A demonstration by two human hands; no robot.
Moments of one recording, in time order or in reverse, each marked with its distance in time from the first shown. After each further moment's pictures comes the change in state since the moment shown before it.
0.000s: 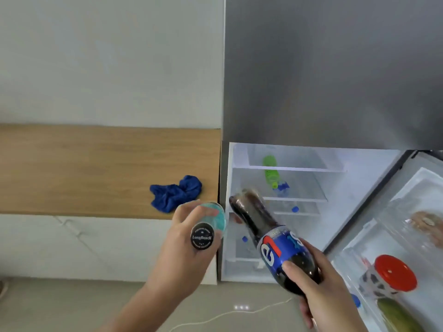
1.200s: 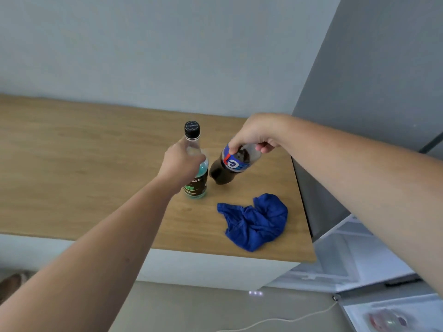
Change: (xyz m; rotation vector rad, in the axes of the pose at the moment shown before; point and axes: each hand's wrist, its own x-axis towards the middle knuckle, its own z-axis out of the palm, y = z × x) left_hand 0.316 -0.255 -0.220 0.052 0.059 -0.487; right_hand 0.270 -0.210 0.466 -1.186 -0.432 -0.042
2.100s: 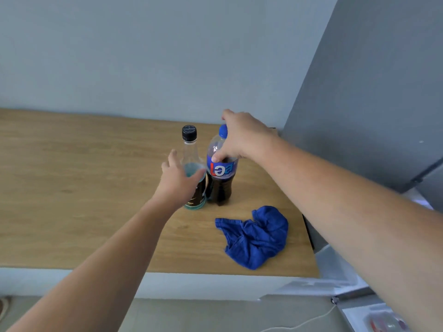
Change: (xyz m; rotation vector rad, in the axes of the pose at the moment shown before) left_hand 0.027 -0.025 0.007 0.091 -0.033 -0.001; right_hand 0.013 -0.033 0.008 -0.201 0.412 -0.224
